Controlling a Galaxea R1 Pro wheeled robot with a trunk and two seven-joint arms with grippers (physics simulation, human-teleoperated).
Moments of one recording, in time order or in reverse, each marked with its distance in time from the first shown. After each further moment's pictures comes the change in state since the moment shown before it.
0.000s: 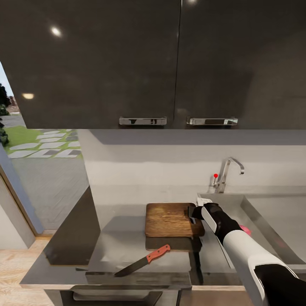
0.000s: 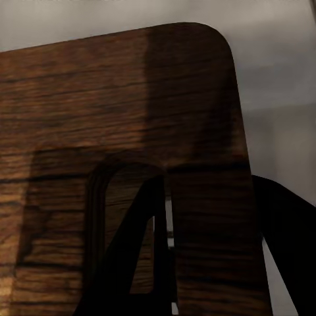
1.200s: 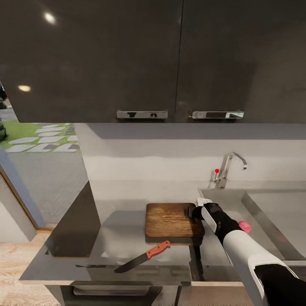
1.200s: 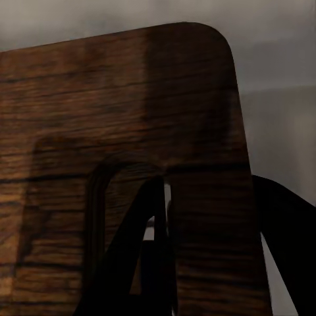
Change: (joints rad) left arm 0.000 0.000 0.000 0.000 0.000 0.000 0.000; right arm 0.000 0.000 0.000 0.000 0.000 0.000 0.000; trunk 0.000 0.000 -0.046
